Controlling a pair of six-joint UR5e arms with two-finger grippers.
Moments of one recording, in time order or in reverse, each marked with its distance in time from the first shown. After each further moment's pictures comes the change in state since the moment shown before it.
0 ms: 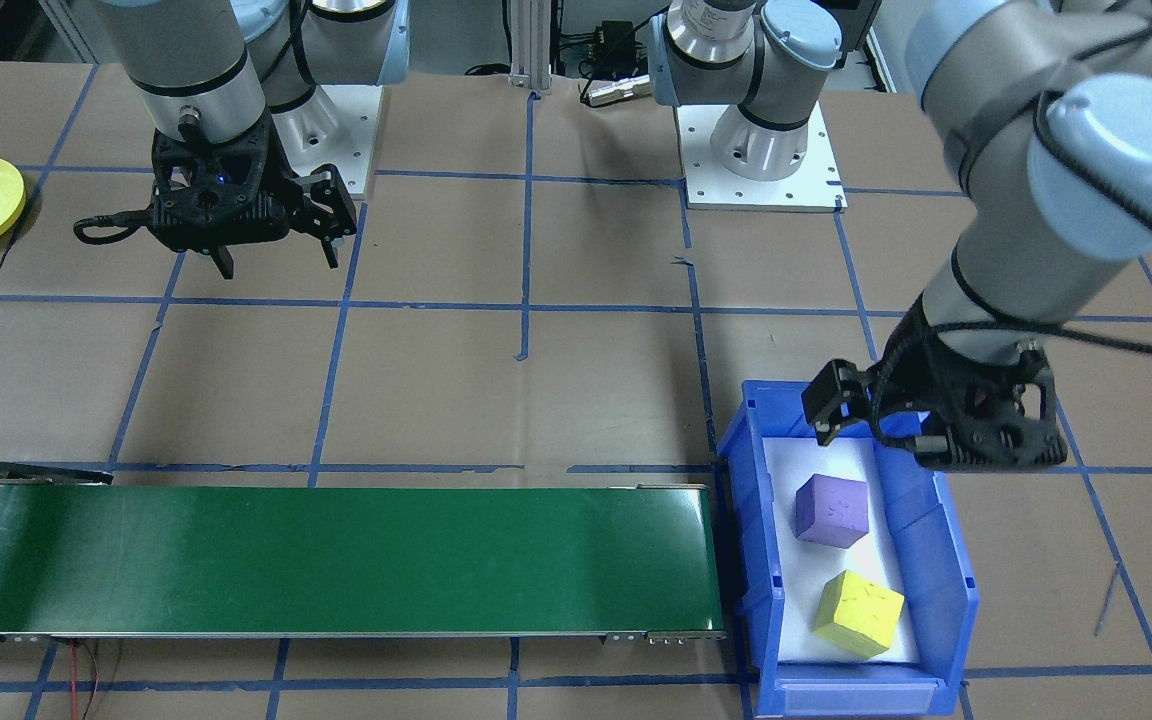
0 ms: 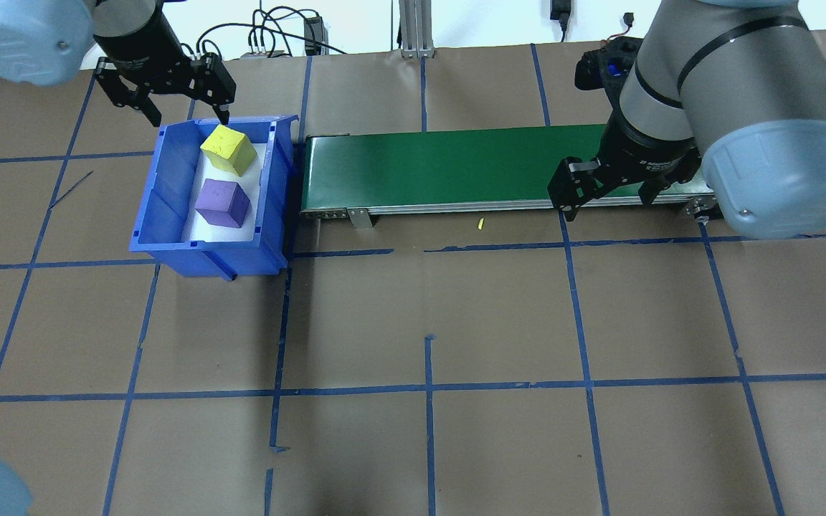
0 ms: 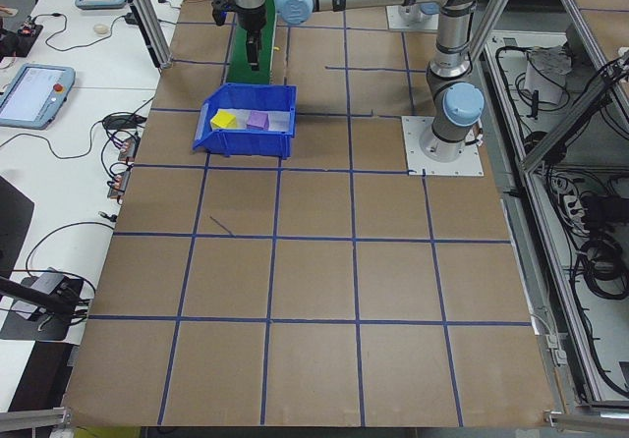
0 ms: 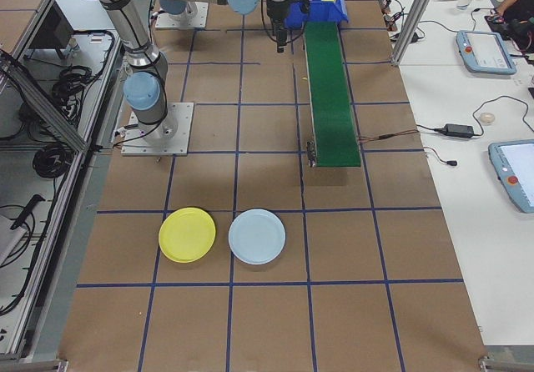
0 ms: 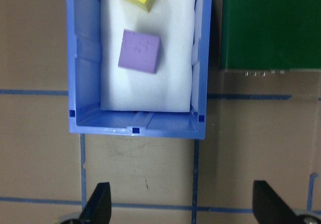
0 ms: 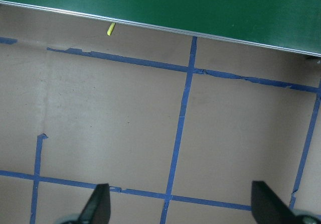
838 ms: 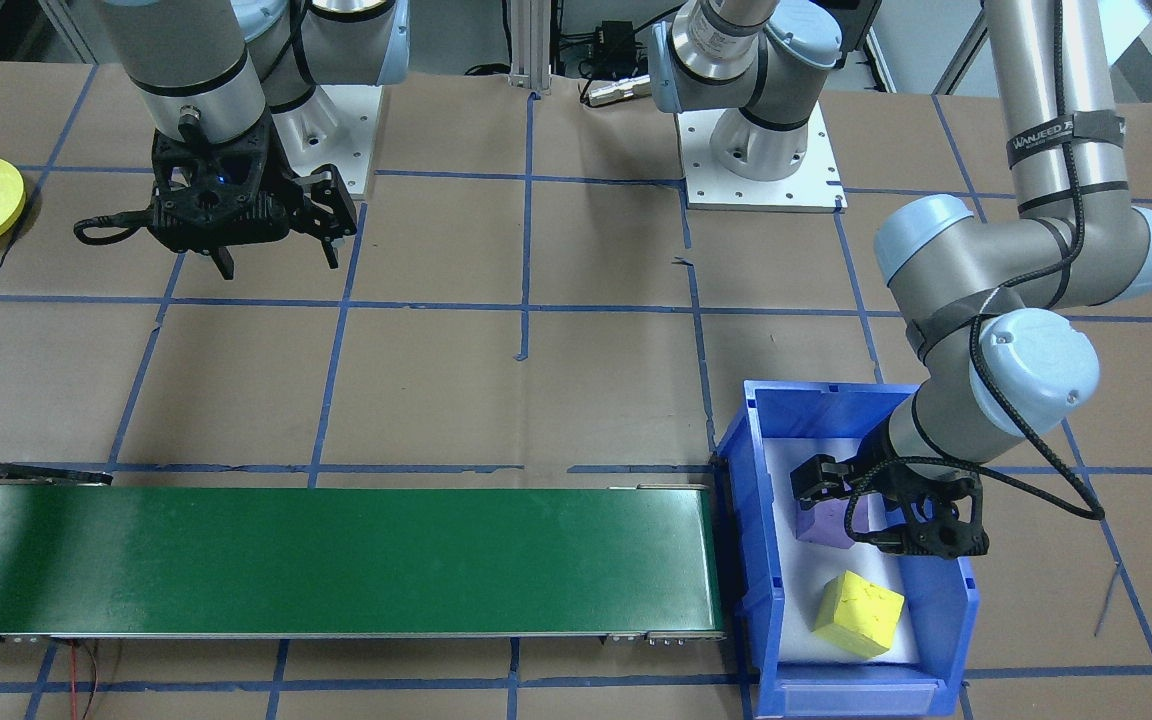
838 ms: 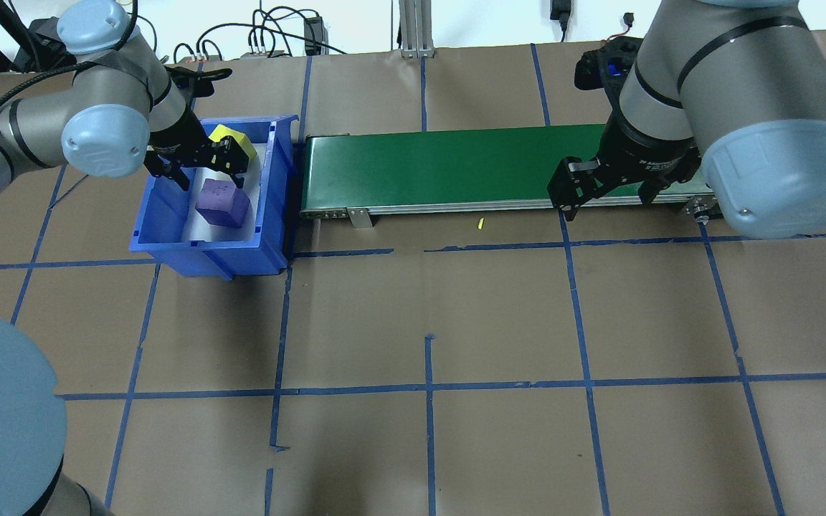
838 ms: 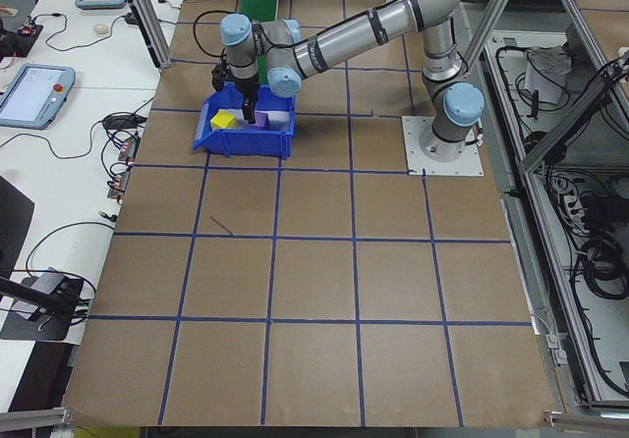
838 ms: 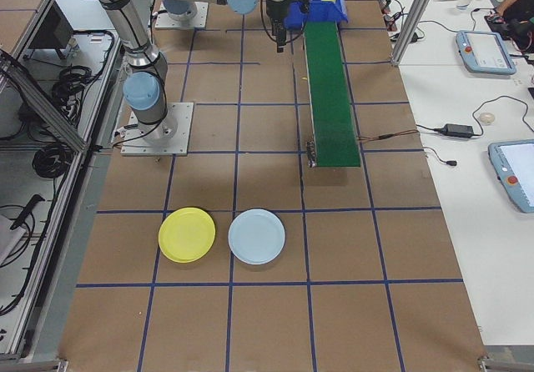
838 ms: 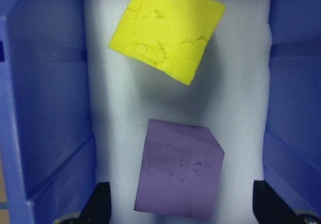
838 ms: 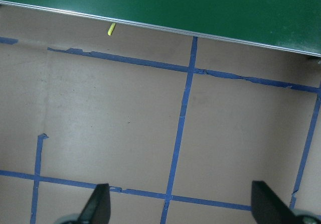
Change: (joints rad) left arm 0.069 -0.108 -0.224 0.270 -0.041 0.044; right arm 0.000 0.000 0.000 0.000 0.001 -0.001
